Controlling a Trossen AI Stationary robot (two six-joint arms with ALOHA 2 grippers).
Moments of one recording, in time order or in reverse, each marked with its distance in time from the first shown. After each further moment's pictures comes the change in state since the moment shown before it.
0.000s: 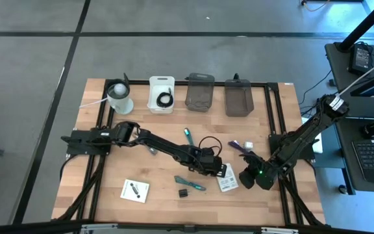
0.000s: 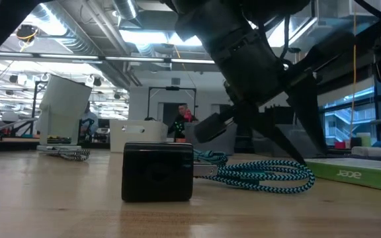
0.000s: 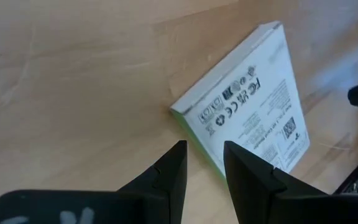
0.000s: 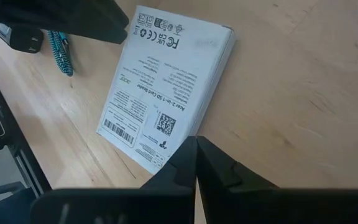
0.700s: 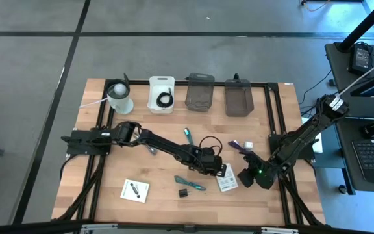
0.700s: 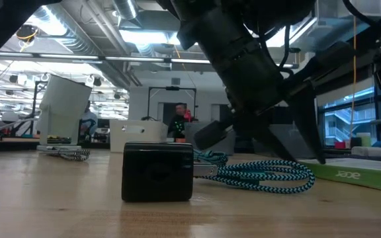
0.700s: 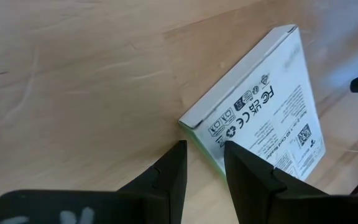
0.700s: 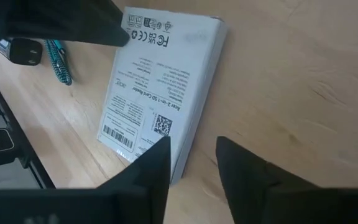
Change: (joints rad) left arm 0.008 0.022 0.002 -0.016 0.017 0.028; right arm -0.001 0.006 -0.045 0.084 0.000 0.076
